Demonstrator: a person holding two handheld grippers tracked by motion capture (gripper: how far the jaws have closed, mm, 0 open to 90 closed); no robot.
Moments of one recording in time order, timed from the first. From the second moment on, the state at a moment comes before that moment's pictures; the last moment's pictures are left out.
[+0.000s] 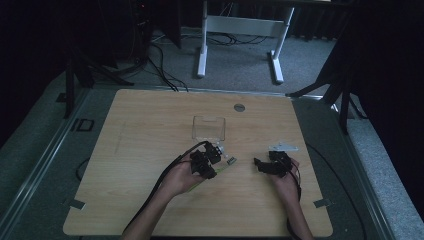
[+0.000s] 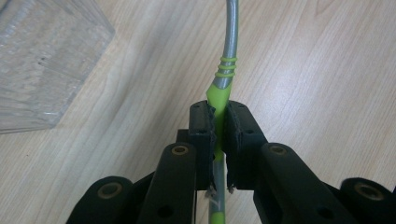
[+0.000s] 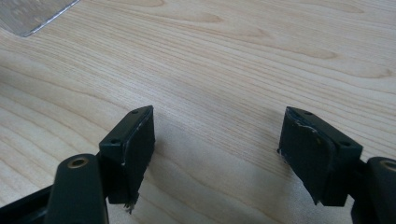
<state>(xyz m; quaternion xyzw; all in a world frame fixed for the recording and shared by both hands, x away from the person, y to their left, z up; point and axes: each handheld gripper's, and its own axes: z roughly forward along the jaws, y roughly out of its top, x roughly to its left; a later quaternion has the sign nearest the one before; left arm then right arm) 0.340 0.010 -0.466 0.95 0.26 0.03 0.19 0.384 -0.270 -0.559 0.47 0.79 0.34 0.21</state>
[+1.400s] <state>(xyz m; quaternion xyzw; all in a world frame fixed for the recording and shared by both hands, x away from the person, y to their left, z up) 0.340 0.030 -0.444 0.92 0.30 0.07 0.26 0.384 -0.270 -0.559 0.47 0.79 0.34 0.21</state>
